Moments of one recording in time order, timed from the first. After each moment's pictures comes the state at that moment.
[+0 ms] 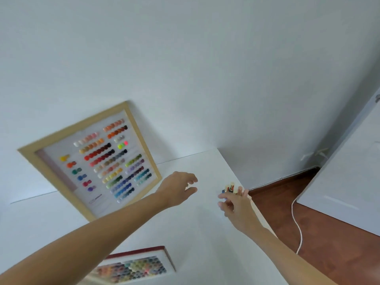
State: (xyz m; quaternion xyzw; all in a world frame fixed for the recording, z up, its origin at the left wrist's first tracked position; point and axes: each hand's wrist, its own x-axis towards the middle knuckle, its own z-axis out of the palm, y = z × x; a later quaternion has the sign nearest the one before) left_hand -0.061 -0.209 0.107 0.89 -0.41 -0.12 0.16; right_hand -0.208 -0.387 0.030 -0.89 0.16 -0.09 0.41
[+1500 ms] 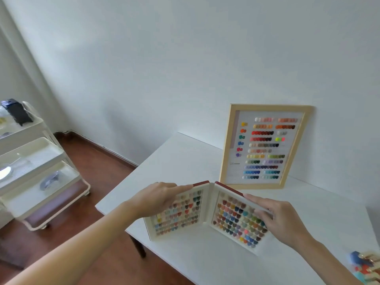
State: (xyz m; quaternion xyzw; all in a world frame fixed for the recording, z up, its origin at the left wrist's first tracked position) left_hand -0.234 0.193 0.115 0.97 -0.18 -0.03 0.14; right_hand -0.172 -0.159 0.110 -0.93 -0.26 0.03 0.27
